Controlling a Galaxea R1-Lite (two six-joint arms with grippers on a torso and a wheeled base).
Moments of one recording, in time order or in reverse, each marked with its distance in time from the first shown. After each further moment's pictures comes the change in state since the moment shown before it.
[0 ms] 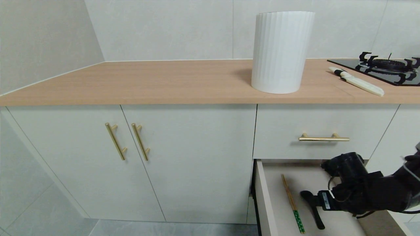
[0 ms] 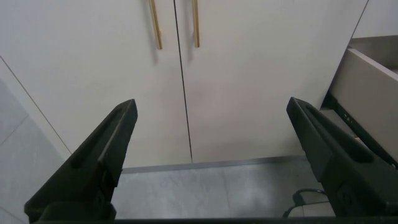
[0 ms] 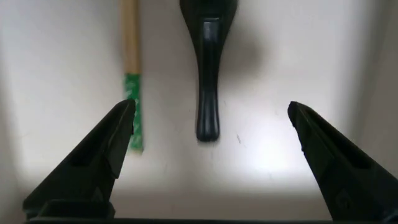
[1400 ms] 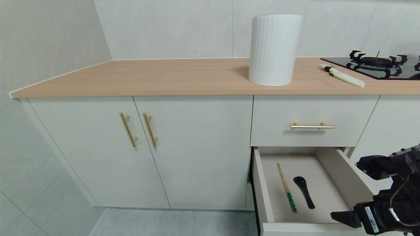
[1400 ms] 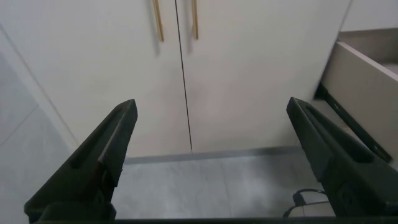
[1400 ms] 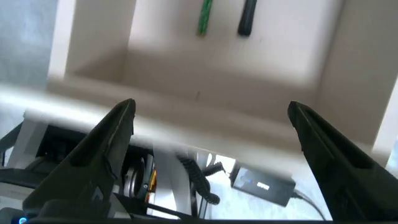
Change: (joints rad) left arm 0.000 0.000 0.000 0.000 0.001 0.000; right arm 0.166 -0.596 0.038 0.469 0.047 -0.028
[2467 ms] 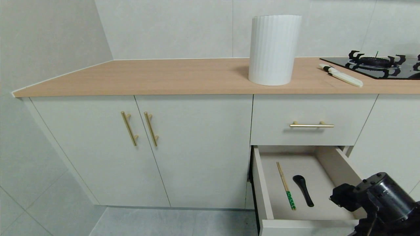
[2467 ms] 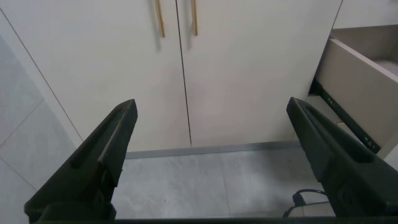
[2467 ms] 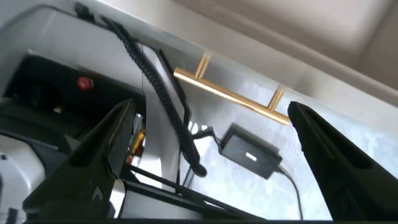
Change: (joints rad) left arm 0.000 0.000 0.000 0.000 0.000 0.000; right arm 0.211 0.124 0.085 -0.016 -0.079 0.014
